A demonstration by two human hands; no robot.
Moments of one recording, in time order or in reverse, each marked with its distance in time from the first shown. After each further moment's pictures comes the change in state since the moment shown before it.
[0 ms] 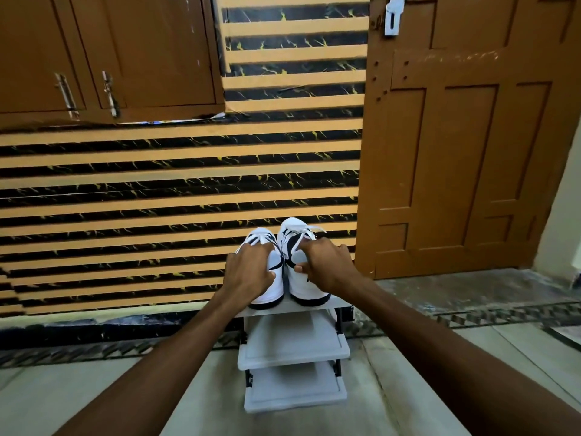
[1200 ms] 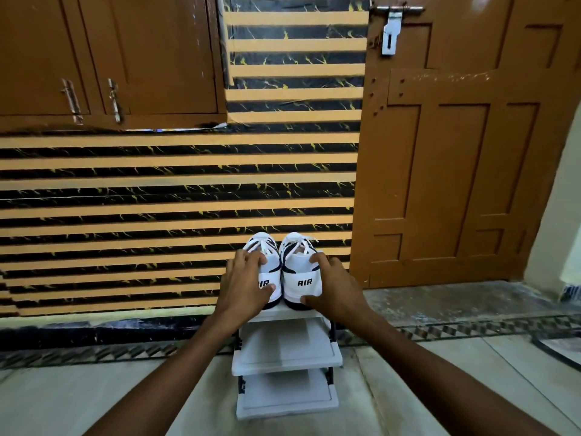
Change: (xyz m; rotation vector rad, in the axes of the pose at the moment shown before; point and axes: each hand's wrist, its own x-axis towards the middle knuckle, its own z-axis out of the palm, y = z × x) left_hand -0.027 -0.001 0.001 -0.278 0.044 -0.095; right_hand -0.038 0.012 0.006 0.177 0.054 0.170
